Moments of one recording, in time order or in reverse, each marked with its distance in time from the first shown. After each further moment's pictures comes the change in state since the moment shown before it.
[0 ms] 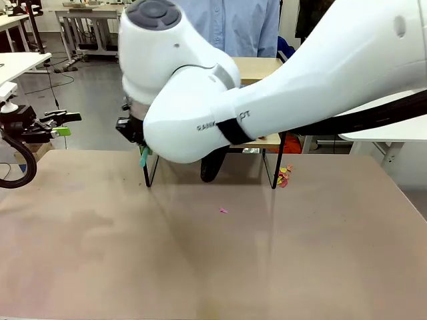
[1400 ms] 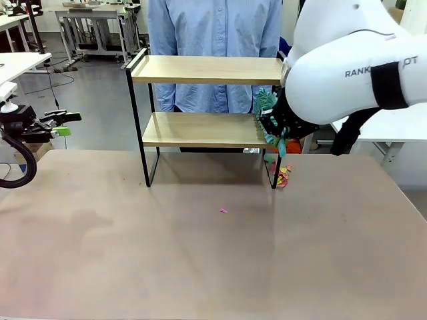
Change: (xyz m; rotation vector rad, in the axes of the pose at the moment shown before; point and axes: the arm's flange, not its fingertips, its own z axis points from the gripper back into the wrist) left arm 0.000 0.000 0.000 0.000 0.000 0.000; right arm 0.080 -0.253 0.076 -0.210 0.032 -0.071
